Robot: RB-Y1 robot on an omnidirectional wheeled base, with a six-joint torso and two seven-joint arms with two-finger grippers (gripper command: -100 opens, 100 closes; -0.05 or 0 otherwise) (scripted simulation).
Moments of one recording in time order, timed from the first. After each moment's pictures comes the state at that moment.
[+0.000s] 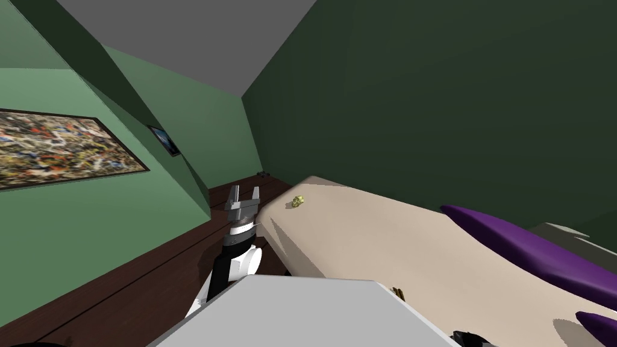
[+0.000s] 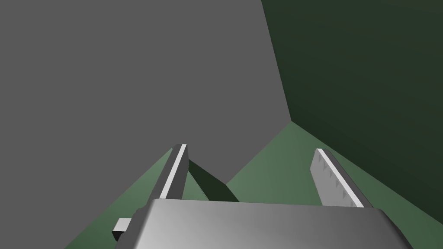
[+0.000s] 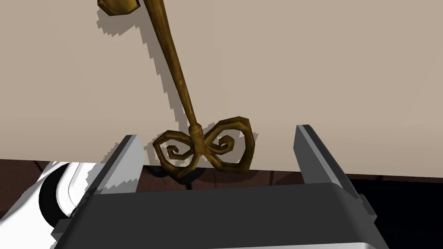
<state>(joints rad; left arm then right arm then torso) 0.47 0.03 -0.01 -2.26 0.11 -0.64 0.13 0.31 -1.37 0.97 -1.51 1.61 -0.25 1.15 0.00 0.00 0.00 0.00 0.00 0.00</state>
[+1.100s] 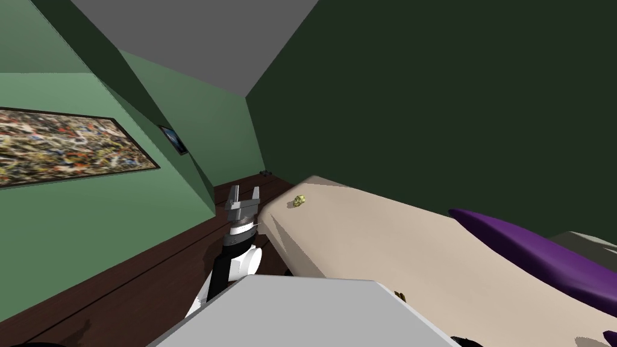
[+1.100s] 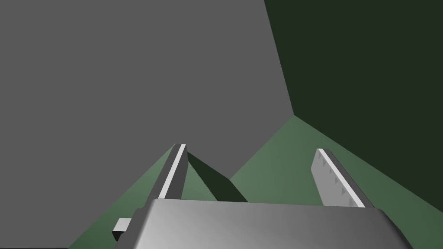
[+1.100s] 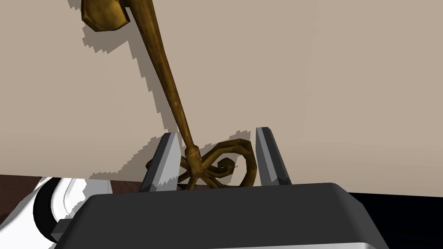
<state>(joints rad) 0.47 0.03 -0.01 -2.26 0.11 -0.64 0.13 0.31 -1.29 0.98 -1.44 1.63 -0.24 1.15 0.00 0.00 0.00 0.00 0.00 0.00</state>
